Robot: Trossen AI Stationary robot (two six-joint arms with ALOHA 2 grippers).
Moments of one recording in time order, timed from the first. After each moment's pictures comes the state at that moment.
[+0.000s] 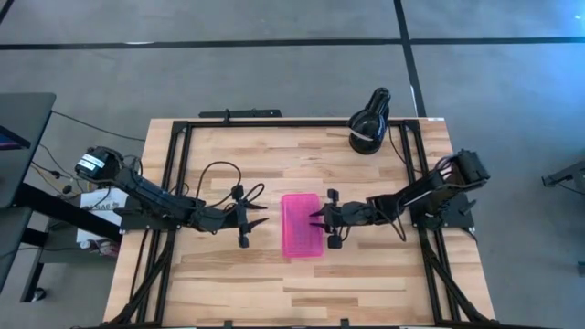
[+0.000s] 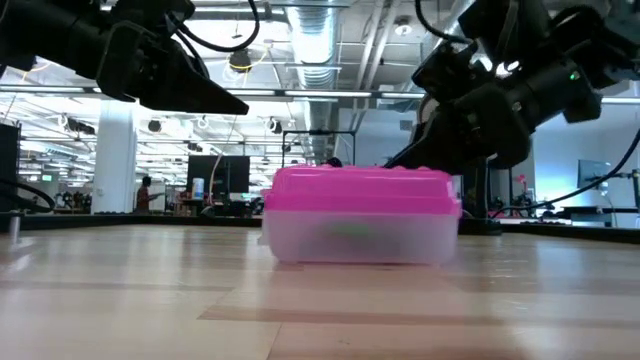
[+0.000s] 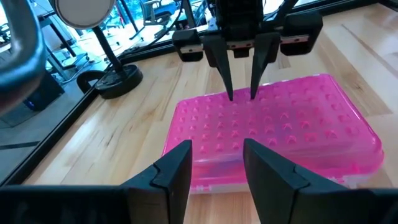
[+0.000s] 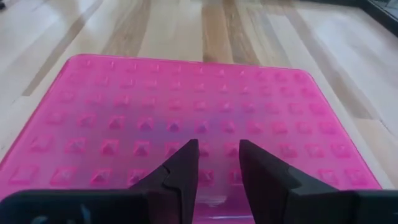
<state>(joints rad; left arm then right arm) -0.38 1.32 0.40 0.60 -0.58 0.10 0.23 1.67 0.54 0.60 0.23 -0.03</state>
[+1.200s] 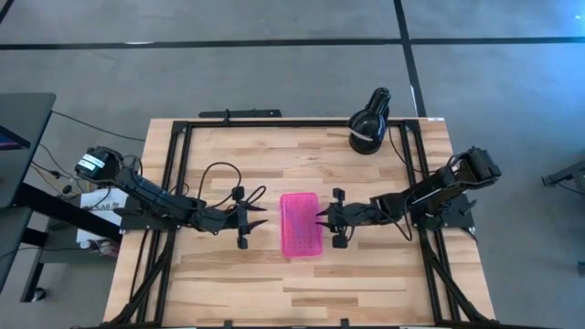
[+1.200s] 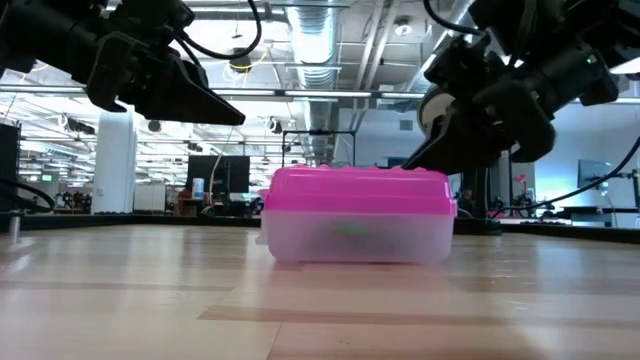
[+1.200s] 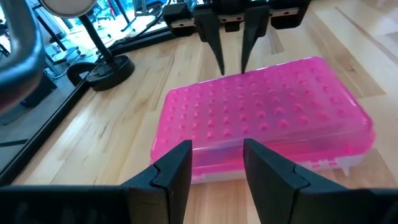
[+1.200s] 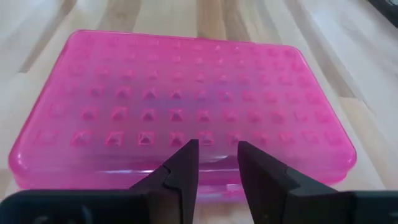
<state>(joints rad) -0.38 1.32 0.40 0.54 -0.56 0.09 0.26 1.56 0.54 0.42 0.27 0.00</state>
